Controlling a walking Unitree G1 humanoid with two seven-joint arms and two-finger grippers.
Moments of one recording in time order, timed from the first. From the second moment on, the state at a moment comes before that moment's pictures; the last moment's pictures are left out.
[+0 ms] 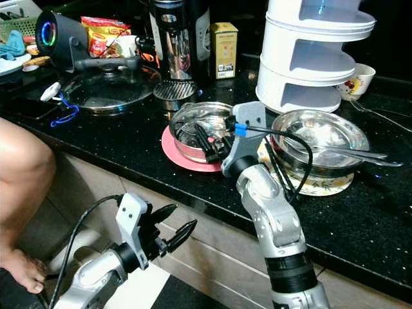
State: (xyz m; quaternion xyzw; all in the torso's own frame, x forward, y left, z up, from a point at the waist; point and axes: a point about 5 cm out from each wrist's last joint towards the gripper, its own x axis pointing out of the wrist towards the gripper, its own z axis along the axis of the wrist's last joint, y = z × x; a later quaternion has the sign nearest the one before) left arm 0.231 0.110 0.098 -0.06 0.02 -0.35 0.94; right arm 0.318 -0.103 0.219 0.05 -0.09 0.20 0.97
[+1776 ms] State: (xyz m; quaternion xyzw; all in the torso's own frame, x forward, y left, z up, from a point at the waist) left arm 0.228 0.109 0.098 -0.06 0.02 -0.36 0.93; right arm 0.306 -0.138 0.195 0.05 -0.08 0.21 0.97
